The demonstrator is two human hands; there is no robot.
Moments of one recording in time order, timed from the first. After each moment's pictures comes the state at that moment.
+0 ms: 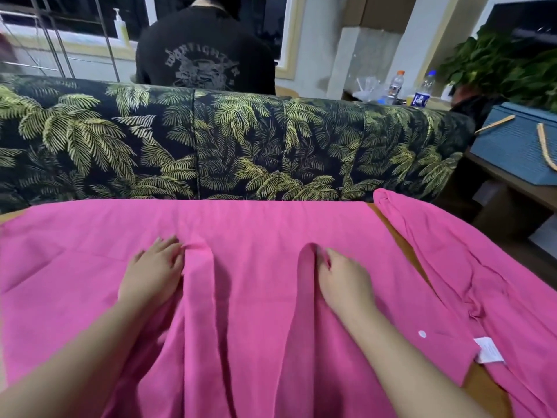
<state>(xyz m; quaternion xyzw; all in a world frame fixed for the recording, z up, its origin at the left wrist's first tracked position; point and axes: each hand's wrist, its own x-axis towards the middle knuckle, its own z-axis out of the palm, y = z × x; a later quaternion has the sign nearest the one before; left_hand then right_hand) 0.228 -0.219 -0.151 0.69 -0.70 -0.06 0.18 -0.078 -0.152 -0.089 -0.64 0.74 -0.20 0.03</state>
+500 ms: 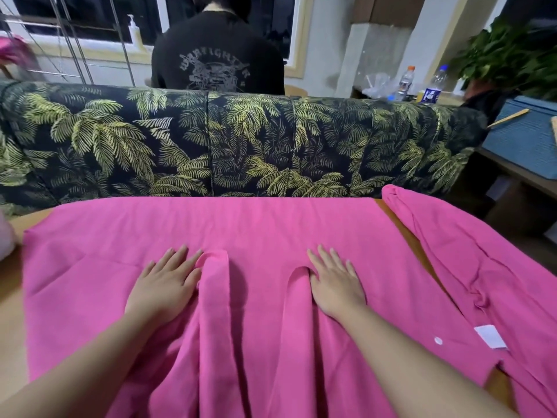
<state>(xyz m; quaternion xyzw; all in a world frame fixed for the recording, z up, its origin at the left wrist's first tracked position) 0.231 -0.162 -0.137 0.69 -0.72 -0.10 0.03 -0.074 -0.153 -0.127 -0.70 0.71 -0.01 0.08</state>
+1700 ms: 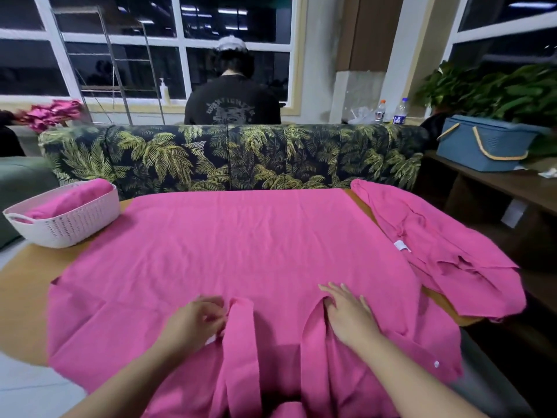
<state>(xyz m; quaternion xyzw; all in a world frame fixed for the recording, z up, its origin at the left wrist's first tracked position) 0.208 0.136 -0.110 0.63 -0.73 -0.23 0.16 -0.081 0.134 -0.119 -0.67 0.71 -0.14 0.17</state>
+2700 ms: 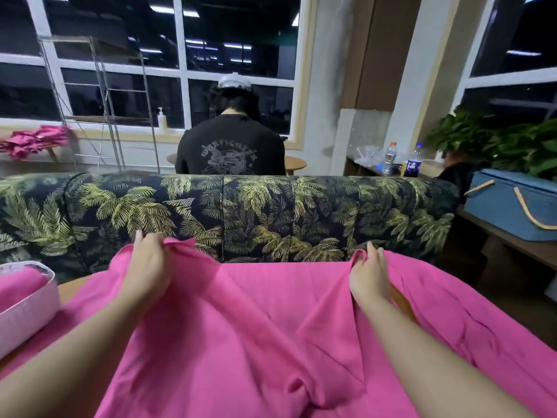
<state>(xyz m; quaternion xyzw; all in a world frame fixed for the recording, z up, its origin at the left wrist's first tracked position) 0.264 -0.201 0.003 0.67 -0.61 -0.01 0.43 -0.112 -0.199 -0.013 -0.46 0.77 -0.43 0.10</state>
